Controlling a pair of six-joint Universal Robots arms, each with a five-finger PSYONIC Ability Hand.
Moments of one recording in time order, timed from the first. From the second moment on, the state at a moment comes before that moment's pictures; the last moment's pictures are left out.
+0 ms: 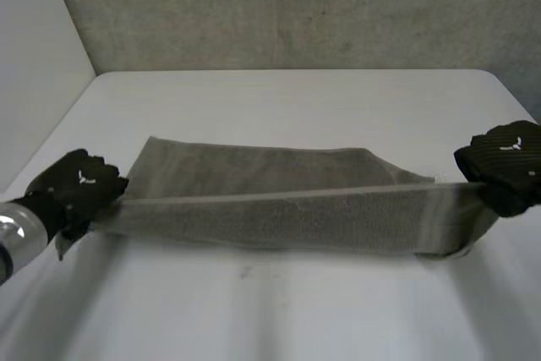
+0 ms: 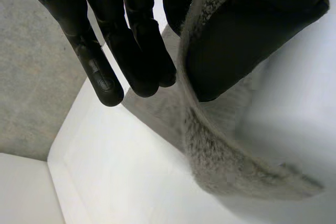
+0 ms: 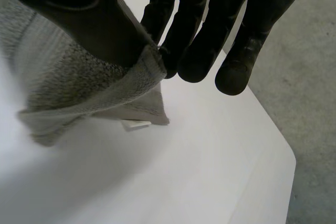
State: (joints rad) left arm 4.74 -1.56 -1.95 3.07 -1.14 4.10; right arm 1.55 -1.62 1.73 0.33 1.16 2.33; left_hand 1.20 1.22 1.22 1.22 1.02; right_hand 1.32 1.34 1.33 1.34 1.17
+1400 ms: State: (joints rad) left arm 4.75 -1.45 -2.04 3.21 -1.07 3.80; right arm 1.53 -1.75 1.78 0.27 1.21 2.38; left_hand 1.21 1.22 1.22 1.22 1.02; right_hand 1.32 1.34 1.33 1.34 1.18
